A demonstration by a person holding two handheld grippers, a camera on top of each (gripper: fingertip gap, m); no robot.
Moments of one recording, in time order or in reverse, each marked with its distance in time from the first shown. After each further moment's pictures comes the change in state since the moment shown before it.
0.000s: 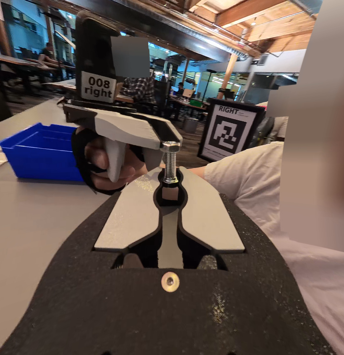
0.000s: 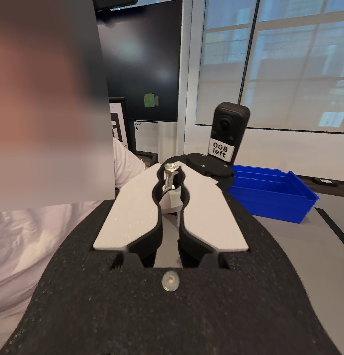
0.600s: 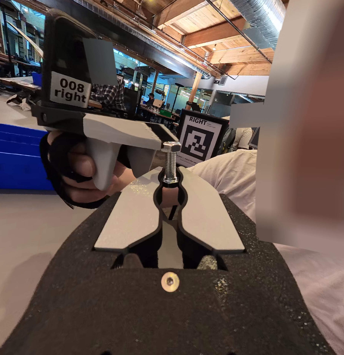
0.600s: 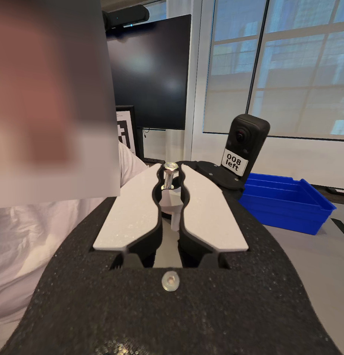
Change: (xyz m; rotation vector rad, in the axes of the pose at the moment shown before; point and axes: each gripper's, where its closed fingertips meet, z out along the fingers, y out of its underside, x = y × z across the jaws) left arm 0.016 -0.003 -0.002 0.053 0.165 -0.090; right arm -0.005 -0.001 0.006 0.048 -0.046 0.014
